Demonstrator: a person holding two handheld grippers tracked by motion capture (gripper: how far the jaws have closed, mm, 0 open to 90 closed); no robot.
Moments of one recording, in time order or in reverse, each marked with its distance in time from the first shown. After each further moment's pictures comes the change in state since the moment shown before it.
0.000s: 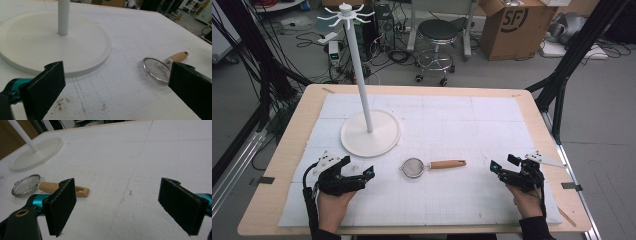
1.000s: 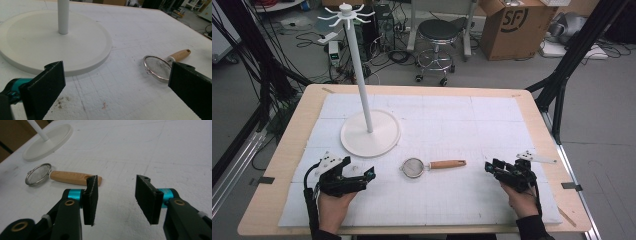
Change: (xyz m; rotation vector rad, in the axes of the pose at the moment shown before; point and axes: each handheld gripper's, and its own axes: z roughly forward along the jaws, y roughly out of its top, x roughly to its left) left arm -0.003 -0.001 0.000 0.007 0.015 0.013; right arm 0.004 -0.005 0.016 0.108 0.104 0.049
